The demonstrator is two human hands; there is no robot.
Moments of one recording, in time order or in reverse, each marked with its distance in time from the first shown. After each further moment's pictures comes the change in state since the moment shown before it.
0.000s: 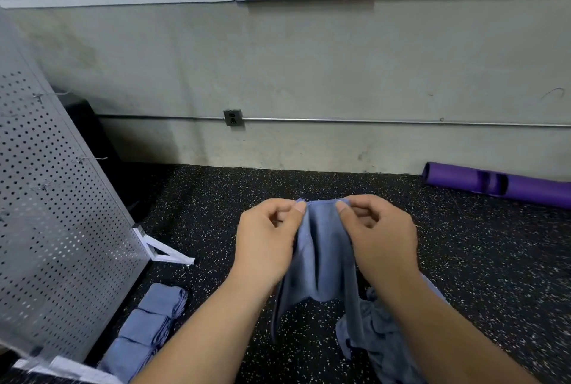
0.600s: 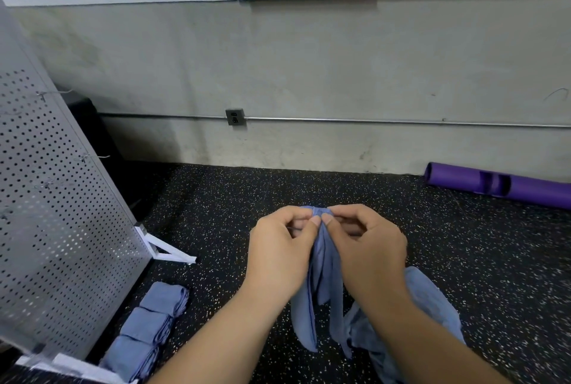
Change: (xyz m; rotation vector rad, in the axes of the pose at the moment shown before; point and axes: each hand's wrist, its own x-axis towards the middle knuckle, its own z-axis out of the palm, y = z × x) left_hand -0.017 0.002 0.009 0.102 -0.058 0.026; right_hand -0.027 -0.011 0.014 0.023 -0.034 -0.040
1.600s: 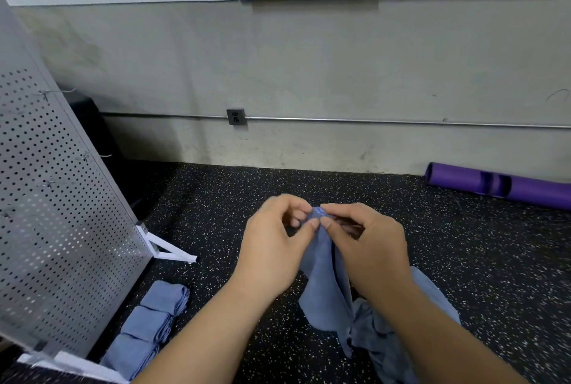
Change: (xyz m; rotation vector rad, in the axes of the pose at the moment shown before) left_hand 0.006 0.003 -0.017 0.152 -0.062 0.167; right_hand 0.010 0.007 -0.009 -0.040 -0.157 -0.138
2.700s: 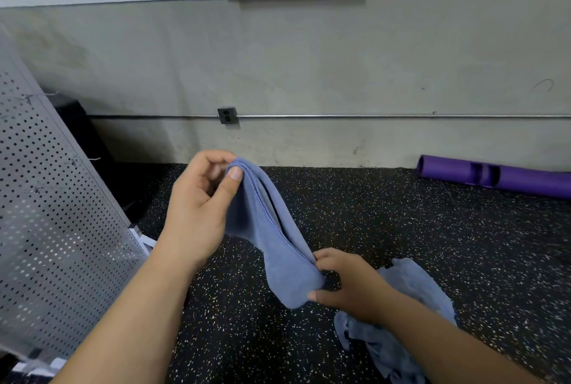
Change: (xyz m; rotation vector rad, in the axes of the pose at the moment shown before) left_hand 0.026 0.006 -0.078 -0.264 0.102 0.196; right_hand -0.021 0.087 0.000 -0.432 -0.699 0.041
